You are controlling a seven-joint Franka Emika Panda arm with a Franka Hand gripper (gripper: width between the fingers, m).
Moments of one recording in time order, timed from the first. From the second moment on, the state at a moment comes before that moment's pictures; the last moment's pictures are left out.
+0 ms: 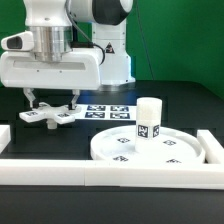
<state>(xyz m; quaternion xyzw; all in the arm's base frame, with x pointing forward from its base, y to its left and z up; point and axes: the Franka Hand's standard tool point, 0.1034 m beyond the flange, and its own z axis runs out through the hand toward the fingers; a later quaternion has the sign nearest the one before) 0.427 -0.142 0.037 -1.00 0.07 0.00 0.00</state>
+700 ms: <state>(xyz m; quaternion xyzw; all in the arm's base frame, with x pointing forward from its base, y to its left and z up) 0.423 -0.142 0.030 -1.00 0.06 0.01 0.00</state>
